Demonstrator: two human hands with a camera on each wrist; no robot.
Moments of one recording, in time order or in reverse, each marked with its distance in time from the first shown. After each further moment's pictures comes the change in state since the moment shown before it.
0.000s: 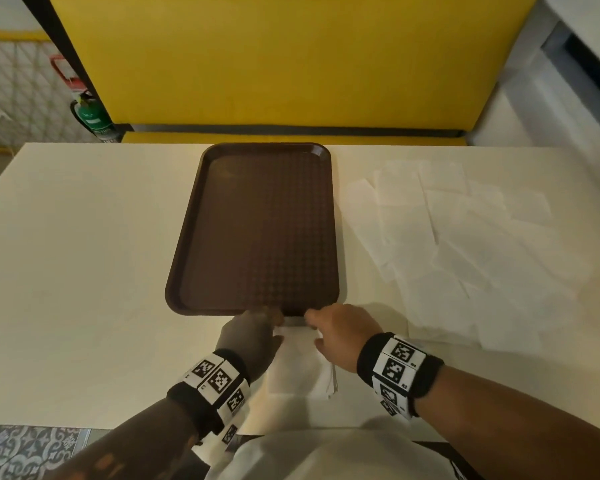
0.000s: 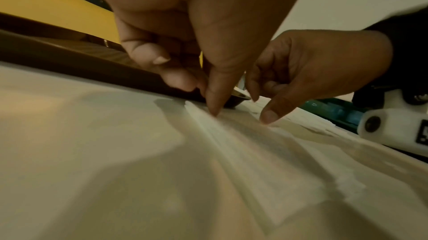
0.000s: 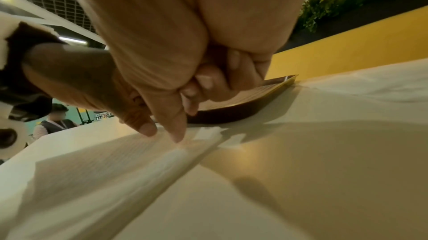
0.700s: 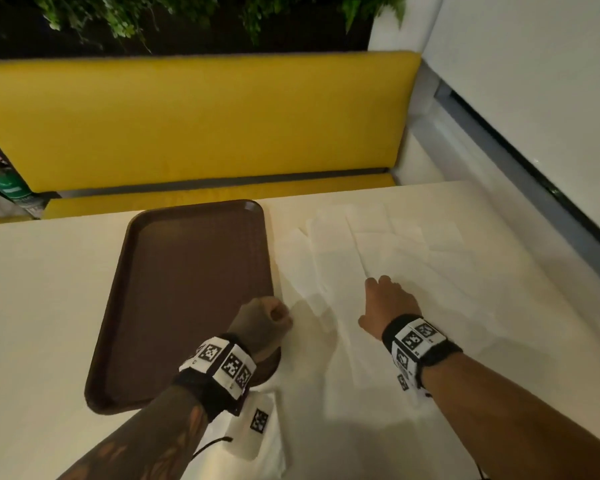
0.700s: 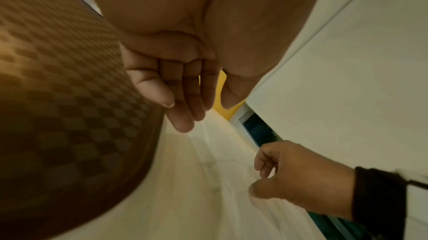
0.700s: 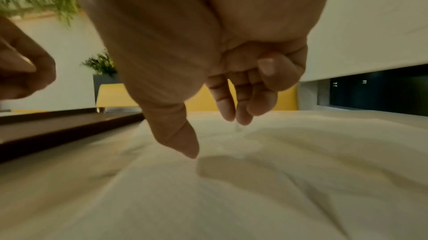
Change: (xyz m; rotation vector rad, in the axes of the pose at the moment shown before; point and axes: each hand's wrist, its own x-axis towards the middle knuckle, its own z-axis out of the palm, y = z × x) left_hand 0.113 0.089 -0.029 -0.397 -0.073 0.097; right_hand -0.010 0.147 -0.074 -0.128 0.151 0.707
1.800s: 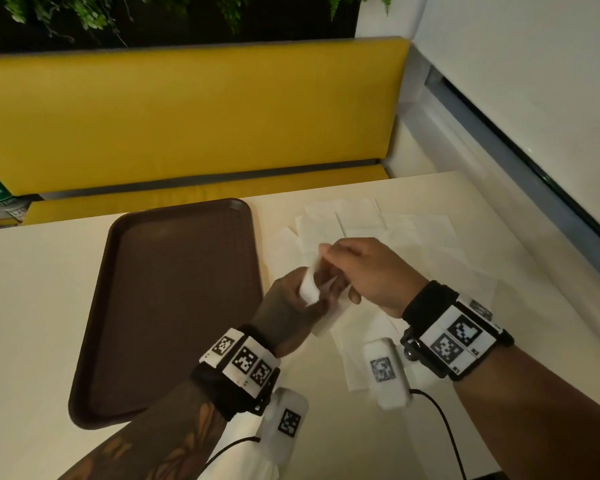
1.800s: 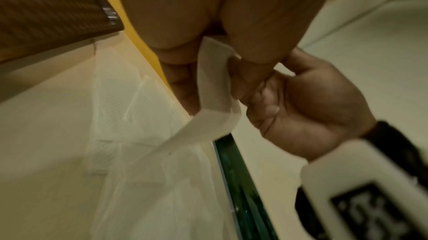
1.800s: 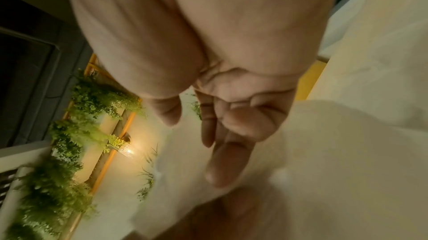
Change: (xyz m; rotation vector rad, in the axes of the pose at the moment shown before) left_hand 0.006 0.075 0.005 -0.544 -0.051 0.277; right_hand -0.033 -0.016 -0.107 1.128 -0.113 -0.214
